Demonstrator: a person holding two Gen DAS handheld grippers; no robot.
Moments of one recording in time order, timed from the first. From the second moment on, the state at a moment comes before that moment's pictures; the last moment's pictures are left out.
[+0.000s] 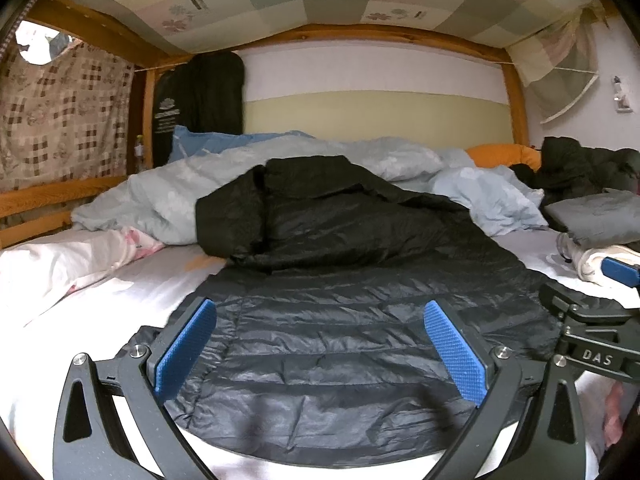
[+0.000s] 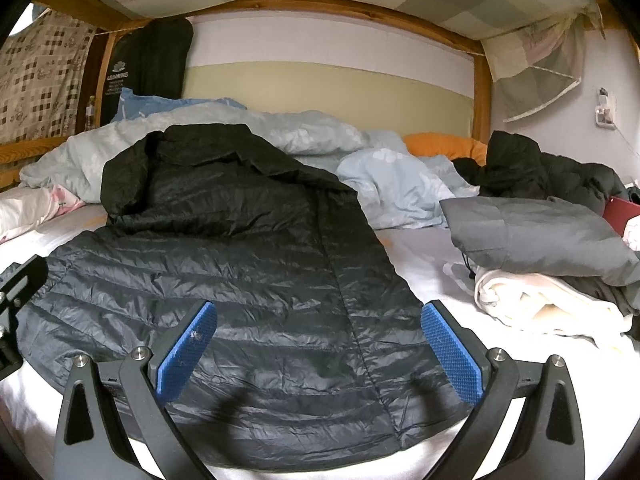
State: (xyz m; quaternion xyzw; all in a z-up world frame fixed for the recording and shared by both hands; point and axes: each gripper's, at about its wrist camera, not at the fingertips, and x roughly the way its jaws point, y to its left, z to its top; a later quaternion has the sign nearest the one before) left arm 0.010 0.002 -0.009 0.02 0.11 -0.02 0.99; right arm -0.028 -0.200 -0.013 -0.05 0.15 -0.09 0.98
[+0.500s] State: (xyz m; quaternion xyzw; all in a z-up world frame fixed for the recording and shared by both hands) left arm -0.017 0.031 0.011 0.01 0.09 -0.01 1.00; right arm -0.053 -0.225 -0.004 0.01 0.16 -0.05 0.99
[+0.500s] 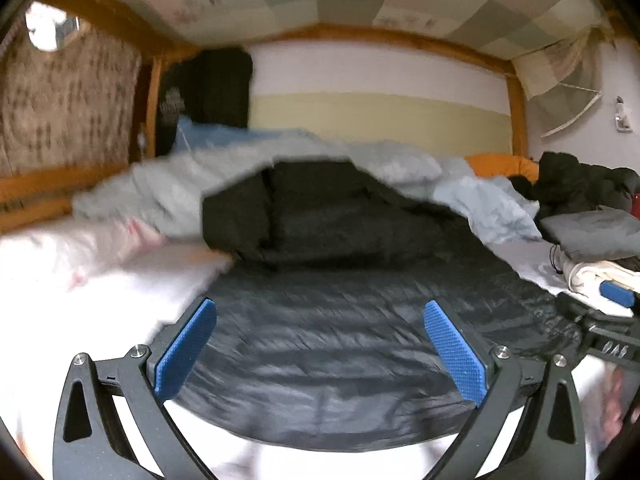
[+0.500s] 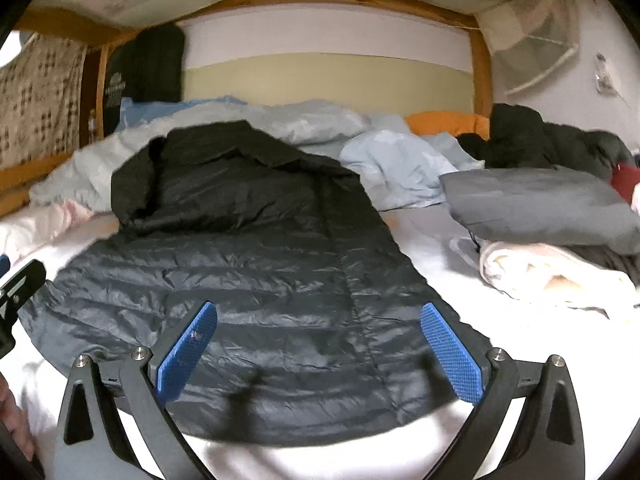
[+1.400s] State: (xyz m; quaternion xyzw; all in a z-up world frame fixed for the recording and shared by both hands) left arm 0.042 0.114 0.054 0.05 0.29 -0.02 0.96; right arm -0.038 -0.343 0.046 0.00 0.33 -0.01 0.94
